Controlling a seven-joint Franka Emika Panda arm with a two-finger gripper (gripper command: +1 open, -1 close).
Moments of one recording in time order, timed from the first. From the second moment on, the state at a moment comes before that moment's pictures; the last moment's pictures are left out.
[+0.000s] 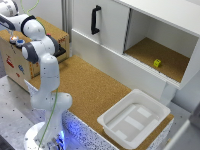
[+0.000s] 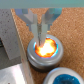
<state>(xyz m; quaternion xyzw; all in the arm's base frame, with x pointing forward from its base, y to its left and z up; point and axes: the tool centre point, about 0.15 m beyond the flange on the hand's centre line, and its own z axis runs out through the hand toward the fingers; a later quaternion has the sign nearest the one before) 0.148 0.607 0.467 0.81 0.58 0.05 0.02</state>
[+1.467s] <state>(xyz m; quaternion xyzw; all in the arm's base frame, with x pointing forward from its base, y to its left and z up) 0.201 0.552 0.544 0.90 0.44 0.08 0.03</state>
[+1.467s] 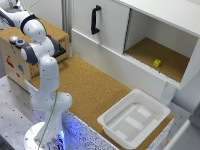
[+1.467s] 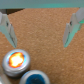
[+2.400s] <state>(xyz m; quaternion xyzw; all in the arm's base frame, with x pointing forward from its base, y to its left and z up) 0.335 0.505 0.531 0.85 0.53 0.06 0.03</state>
